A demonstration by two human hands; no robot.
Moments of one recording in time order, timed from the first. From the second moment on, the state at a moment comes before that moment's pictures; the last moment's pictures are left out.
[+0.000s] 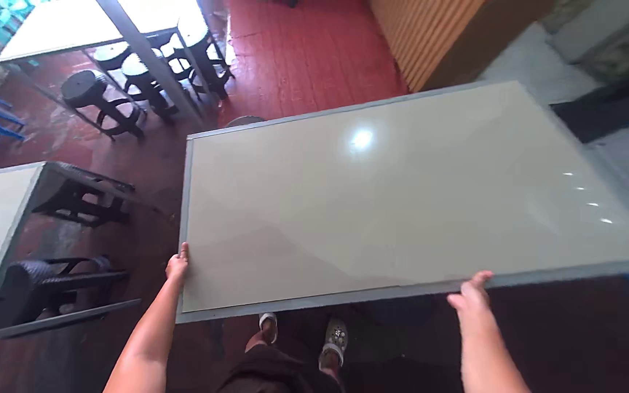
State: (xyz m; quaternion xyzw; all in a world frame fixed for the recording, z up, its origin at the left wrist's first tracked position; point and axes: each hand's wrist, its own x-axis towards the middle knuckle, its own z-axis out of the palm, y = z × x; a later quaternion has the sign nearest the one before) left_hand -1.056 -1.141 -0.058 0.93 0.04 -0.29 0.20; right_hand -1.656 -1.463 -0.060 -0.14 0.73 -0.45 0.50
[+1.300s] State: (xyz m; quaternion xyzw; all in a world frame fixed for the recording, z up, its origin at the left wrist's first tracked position) left_hand -1.218 -1.216 -0.054 0.91 -0.36 -0.05 0.18; right_hand -1.756 -0.992 -0.032 0.13 0.83 -0.19 0.51
